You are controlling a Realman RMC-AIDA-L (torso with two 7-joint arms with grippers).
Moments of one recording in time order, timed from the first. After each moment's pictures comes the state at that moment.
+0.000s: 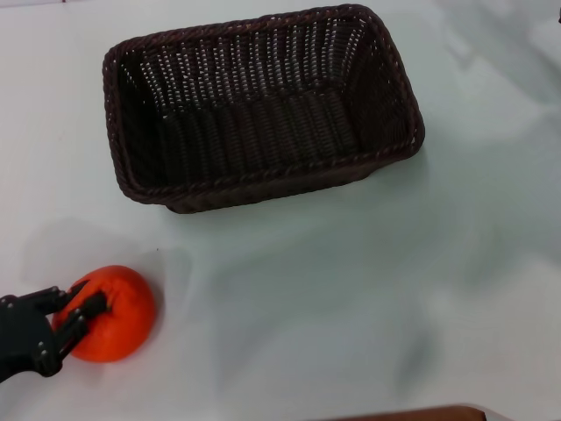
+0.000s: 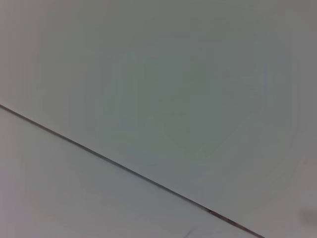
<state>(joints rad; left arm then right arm) -0.10 -2.03 -2.45 -0.36 1.81 -1.59 2.19 0.66 2.04 -0.39 -0.48 1.47 1.05 2.11</state>
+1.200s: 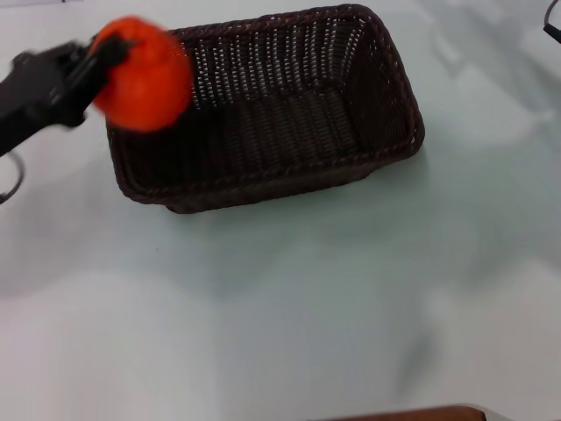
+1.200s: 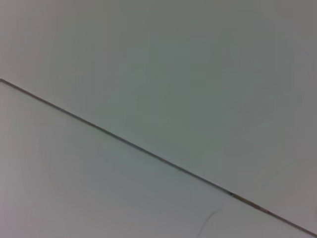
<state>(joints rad) -0.50 -2.08 -2.77 -0.42 1.80 -1.68 1.96 0.65 2.05 -0.40 -0.44 1.51 1.10 2.06</state>
